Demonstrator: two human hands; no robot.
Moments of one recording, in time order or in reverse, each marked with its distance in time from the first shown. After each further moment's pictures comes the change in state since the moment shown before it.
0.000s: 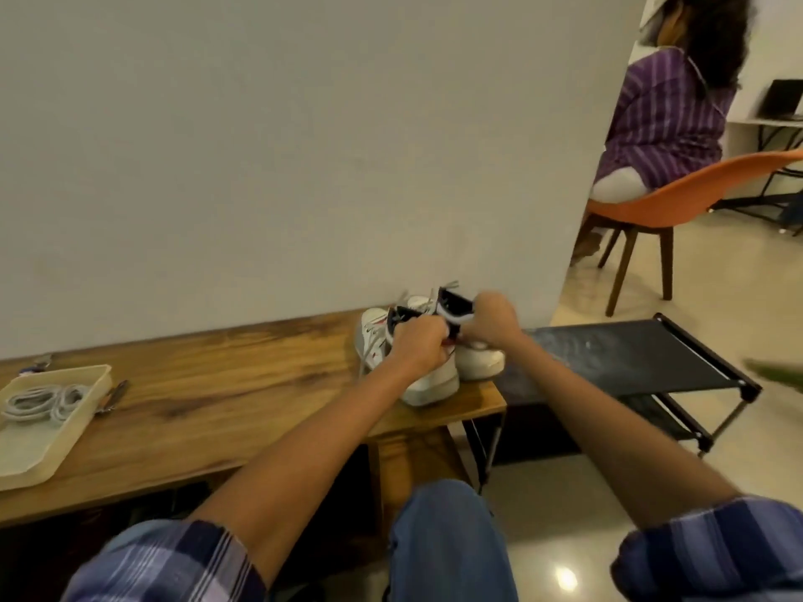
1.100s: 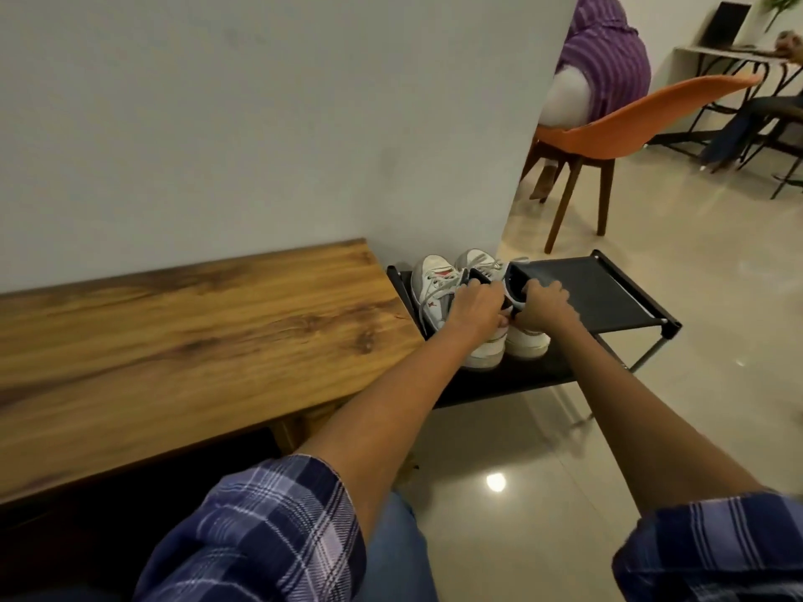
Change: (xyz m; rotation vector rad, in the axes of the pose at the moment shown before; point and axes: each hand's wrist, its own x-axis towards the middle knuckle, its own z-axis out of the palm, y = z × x) left_hand 0.108 0.126 0.131 -0.117 -0.097 0.220; right_hand 0.024 0.203 0.019 -0.202 -0.195 0.506
